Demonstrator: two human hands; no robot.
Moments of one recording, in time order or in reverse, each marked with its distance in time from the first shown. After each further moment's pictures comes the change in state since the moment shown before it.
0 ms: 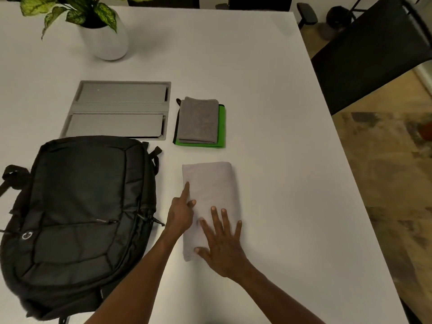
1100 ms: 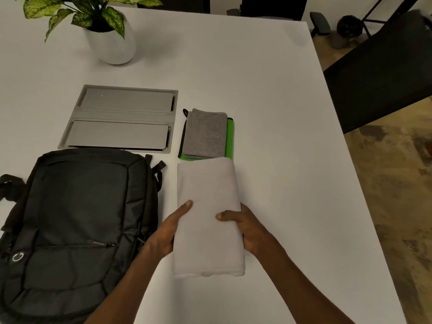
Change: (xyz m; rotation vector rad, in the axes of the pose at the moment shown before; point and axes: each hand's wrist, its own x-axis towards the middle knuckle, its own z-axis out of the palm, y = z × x) left_hand 0.004 0.019 -0.066 -1.269 -0.591 -0.406; right_hand 0.098 0.040 -0.109 1.814 -0.290 0.398
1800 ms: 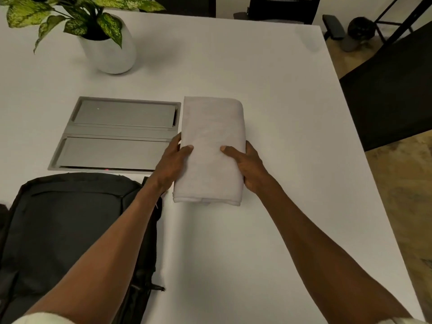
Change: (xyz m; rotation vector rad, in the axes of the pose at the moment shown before) left_hand 0.101 0.203 0.040 0.579 0.238 0.695; right_hand 0.141 -0.170 0.020 -0.228 0.277 -0.336
